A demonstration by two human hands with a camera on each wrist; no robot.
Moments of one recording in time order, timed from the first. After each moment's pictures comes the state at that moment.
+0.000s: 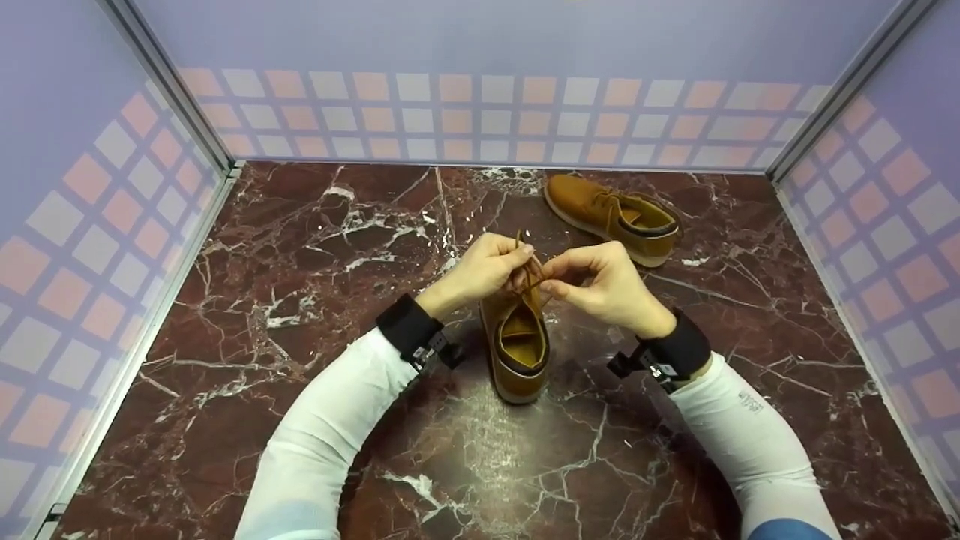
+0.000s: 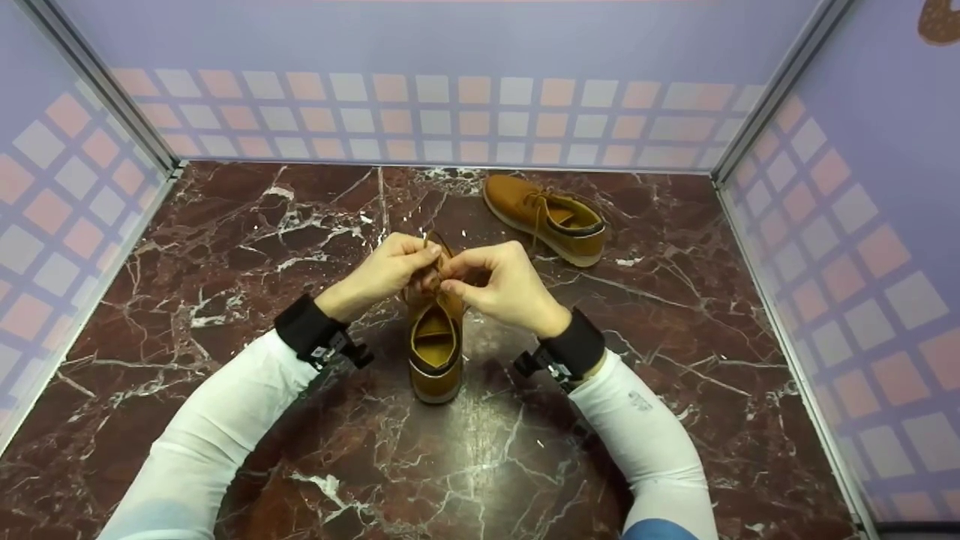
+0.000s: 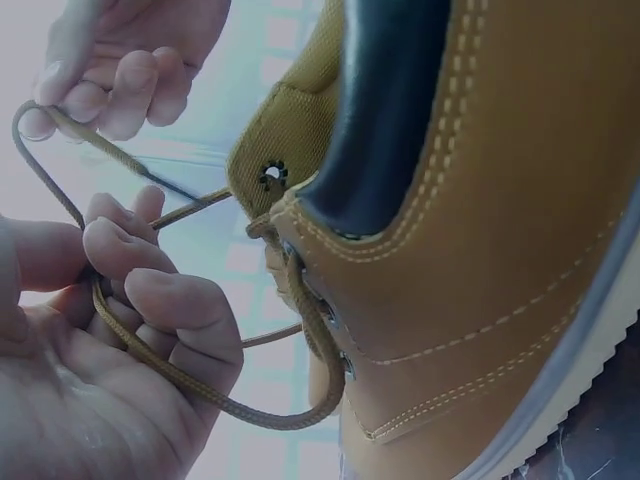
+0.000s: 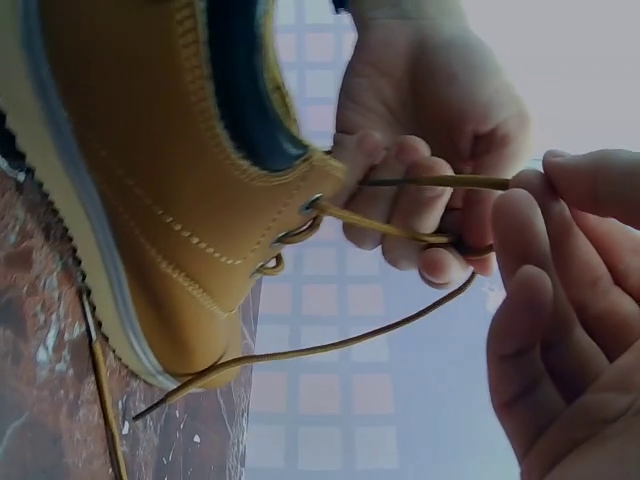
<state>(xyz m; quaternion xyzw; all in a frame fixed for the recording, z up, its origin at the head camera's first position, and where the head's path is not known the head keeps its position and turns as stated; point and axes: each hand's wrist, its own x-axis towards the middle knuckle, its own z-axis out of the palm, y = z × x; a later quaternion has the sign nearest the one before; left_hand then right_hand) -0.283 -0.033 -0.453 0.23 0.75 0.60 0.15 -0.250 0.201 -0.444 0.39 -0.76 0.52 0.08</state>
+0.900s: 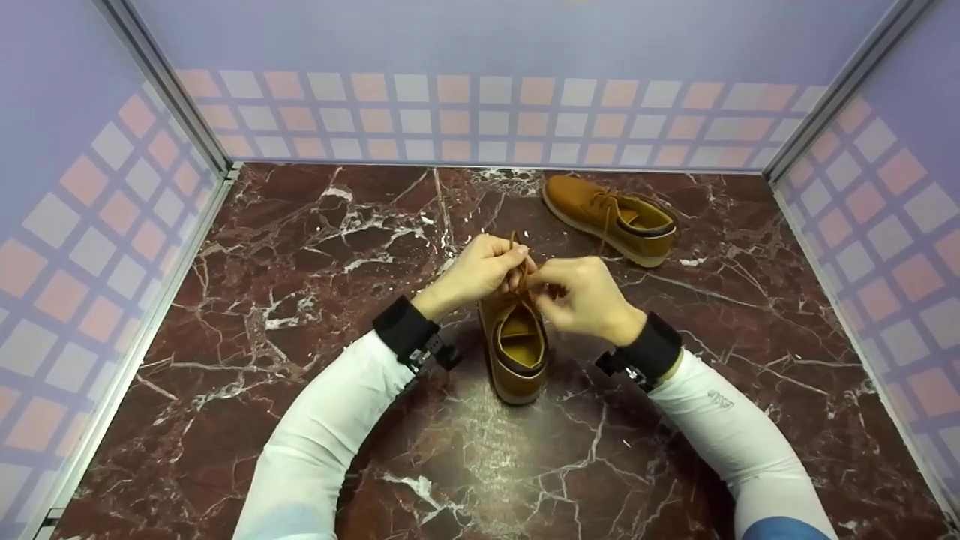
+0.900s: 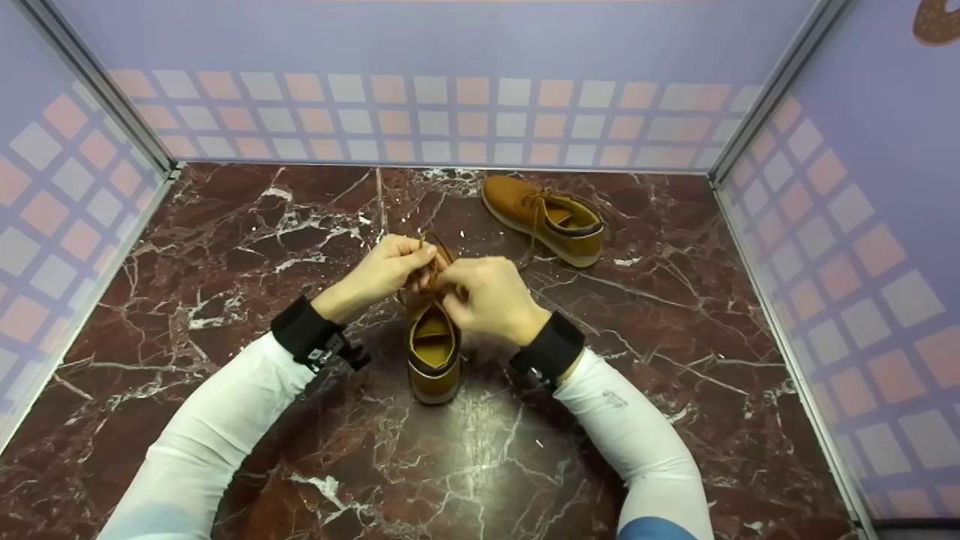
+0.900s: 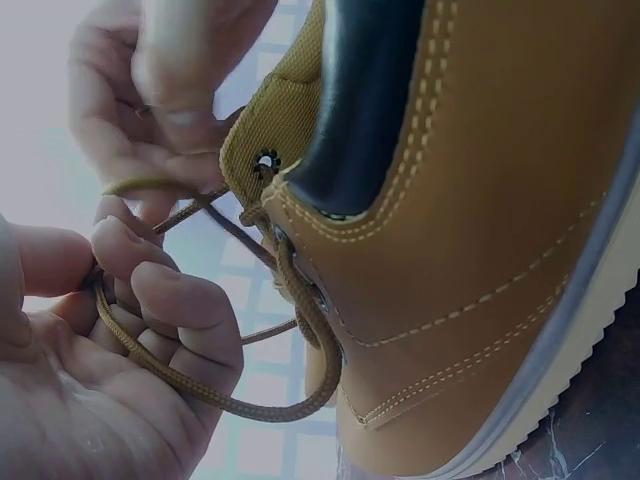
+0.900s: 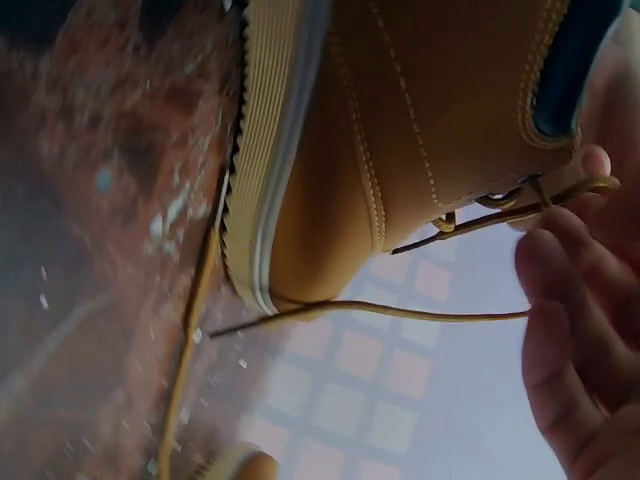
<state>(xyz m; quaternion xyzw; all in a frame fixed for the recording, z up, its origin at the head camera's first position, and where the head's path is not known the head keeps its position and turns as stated) -0.283 -0.035 -0.455 0.21 0.75 0.60 0.15 -0.261 0.189 -0.476 0.43 -0.82 0.30 0.21</state>
